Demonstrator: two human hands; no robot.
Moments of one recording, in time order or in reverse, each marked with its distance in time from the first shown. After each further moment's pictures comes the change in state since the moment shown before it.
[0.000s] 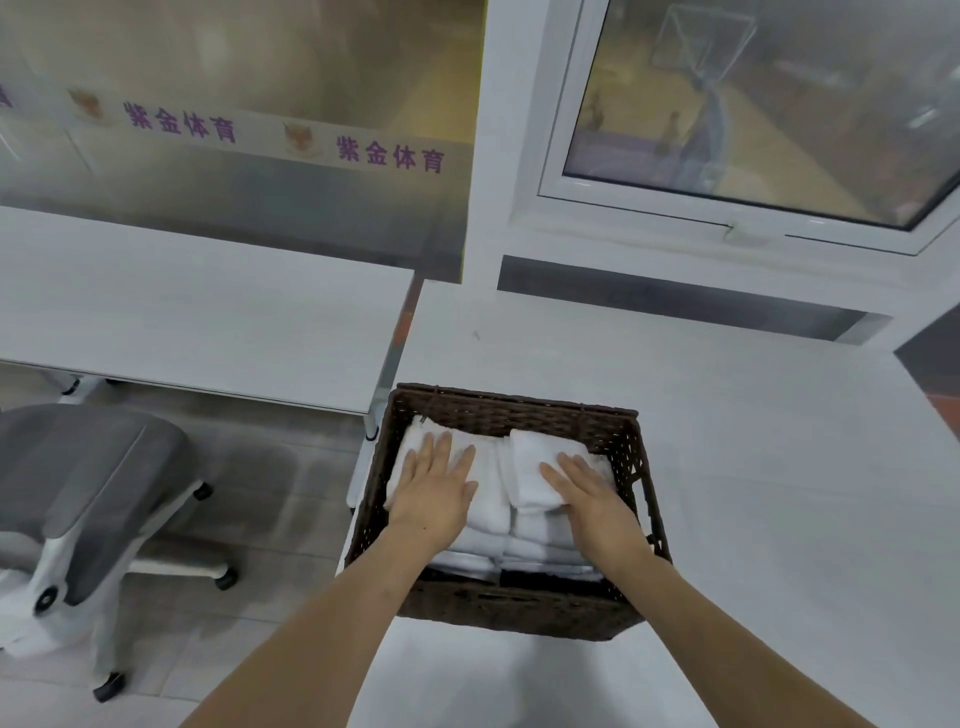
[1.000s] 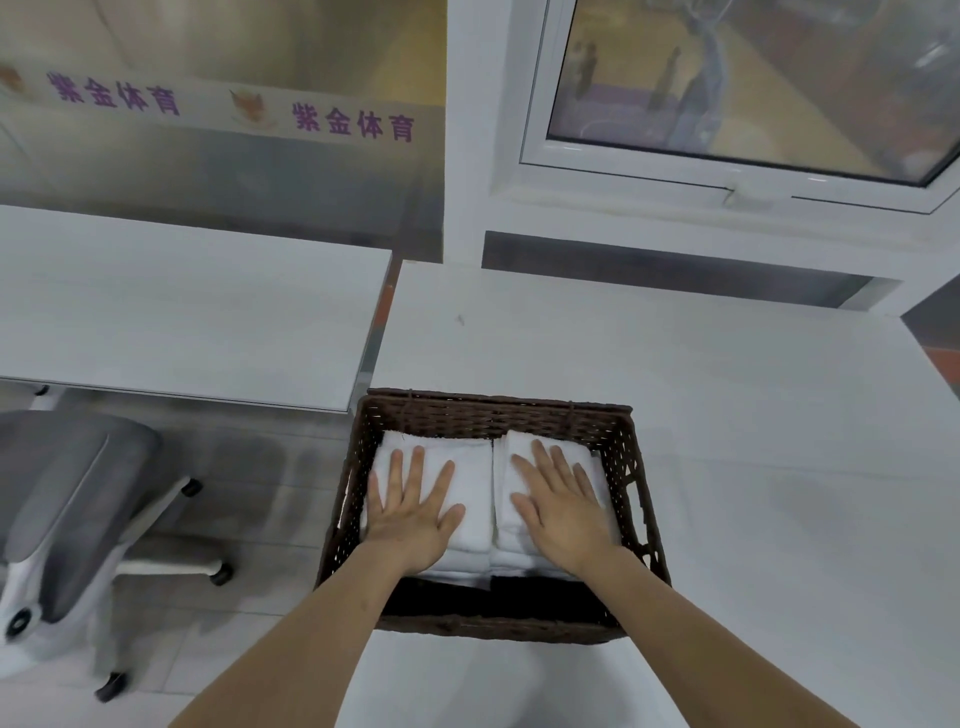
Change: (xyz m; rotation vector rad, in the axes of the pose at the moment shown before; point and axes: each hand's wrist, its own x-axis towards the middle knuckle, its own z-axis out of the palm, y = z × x) left_hand 0.012 -0.006 0.017 -0.066 -0.328 -0.080; right_hand 0.030 -0.024 0.004 -0.024 -0.231 0.160
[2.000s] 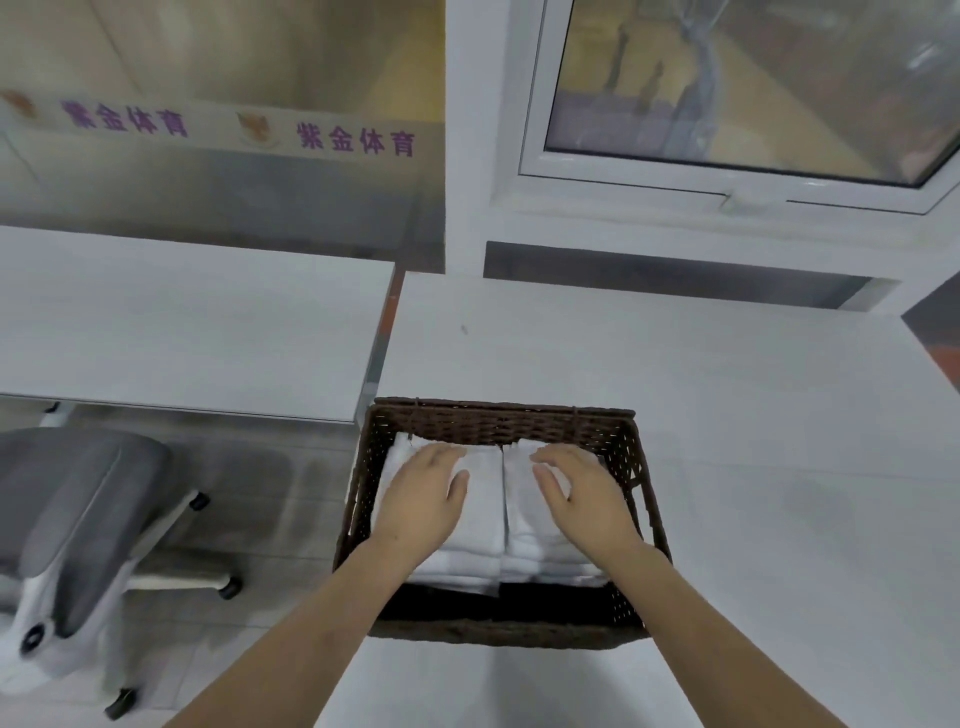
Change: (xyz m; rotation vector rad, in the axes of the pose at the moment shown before) left_hand -0.013 0.012 -0.046 -0.363 0.549 0.246; right_hand -0.011 -0.015 -0.047 0.473 0.404 -0.051
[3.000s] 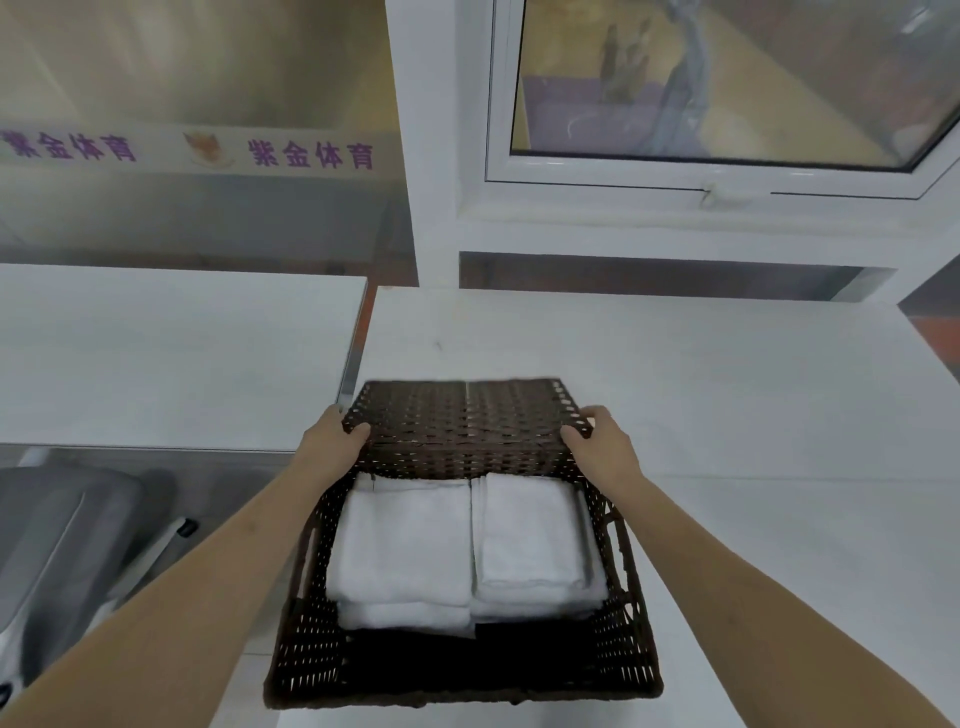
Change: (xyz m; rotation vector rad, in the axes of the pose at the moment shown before) left_hand 0.118 -0.054 -0.051 -0.202 -0.044 -0.583; right_hand 0.109 0.070 -0.051 0.060 -0.039 0.572
